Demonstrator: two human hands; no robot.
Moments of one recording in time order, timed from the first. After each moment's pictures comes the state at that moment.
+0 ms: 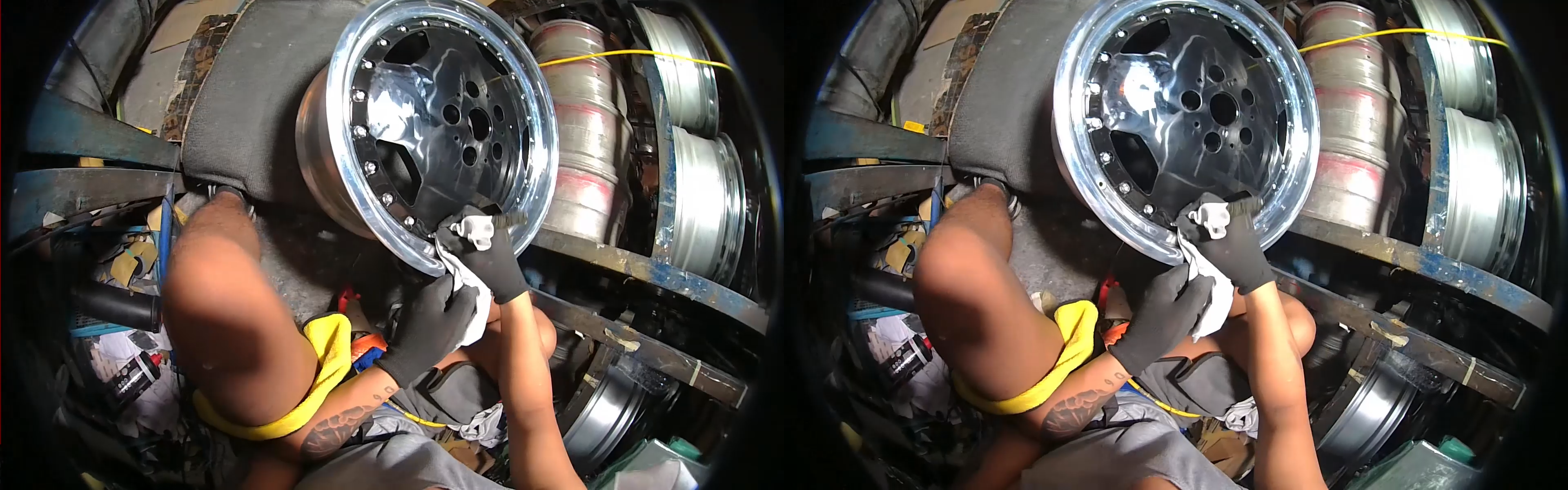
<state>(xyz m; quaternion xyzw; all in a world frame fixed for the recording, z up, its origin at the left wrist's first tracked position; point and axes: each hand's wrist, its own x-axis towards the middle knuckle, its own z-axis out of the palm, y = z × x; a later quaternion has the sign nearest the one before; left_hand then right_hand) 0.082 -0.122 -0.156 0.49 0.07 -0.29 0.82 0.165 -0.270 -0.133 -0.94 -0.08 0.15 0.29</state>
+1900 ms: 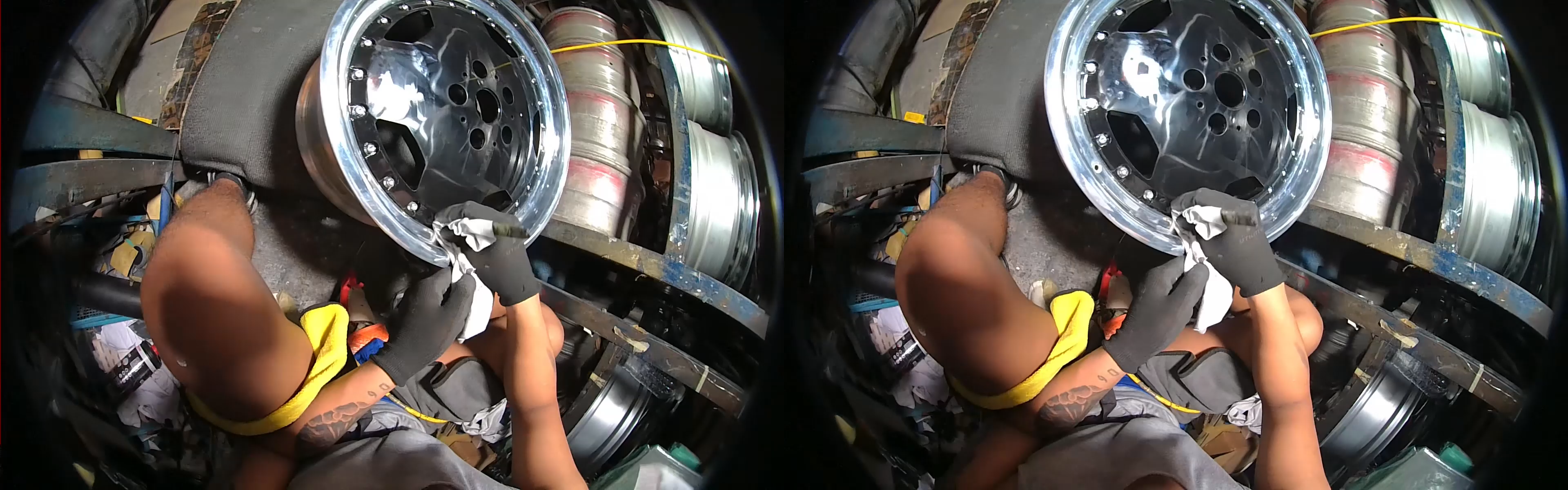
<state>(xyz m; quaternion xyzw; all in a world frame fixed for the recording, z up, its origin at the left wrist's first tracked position) 0.075 -0.127 -0.164 0.50 0.08 -0.27 0.82 0.163 -0.263 -0.124 -0.91 -0.07 0.19 0.35</state>
